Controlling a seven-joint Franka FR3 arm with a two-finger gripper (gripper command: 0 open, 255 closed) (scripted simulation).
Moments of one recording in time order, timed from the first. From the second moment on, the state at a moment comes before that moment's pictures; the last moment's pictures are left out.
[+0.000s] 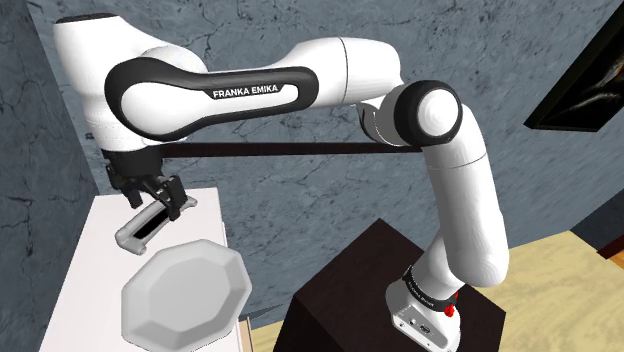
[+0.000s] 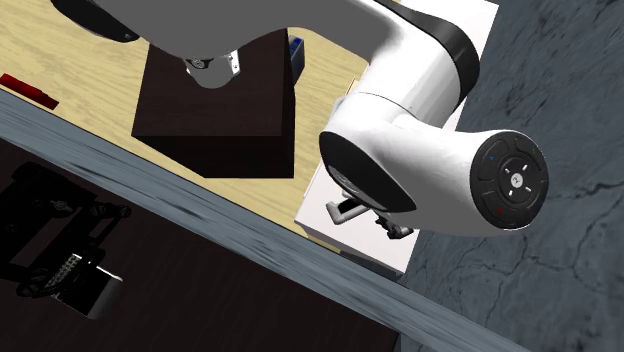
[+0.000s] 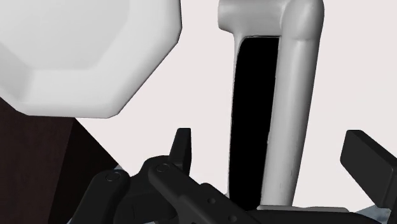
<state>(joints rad) 0.23 0.73 0.78 -1.24 -0.43 1.66 2.08</state>
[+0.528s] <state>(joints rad) 0.22 0.73 0.78 -1.28 -0.43 1.69 2.09</state>
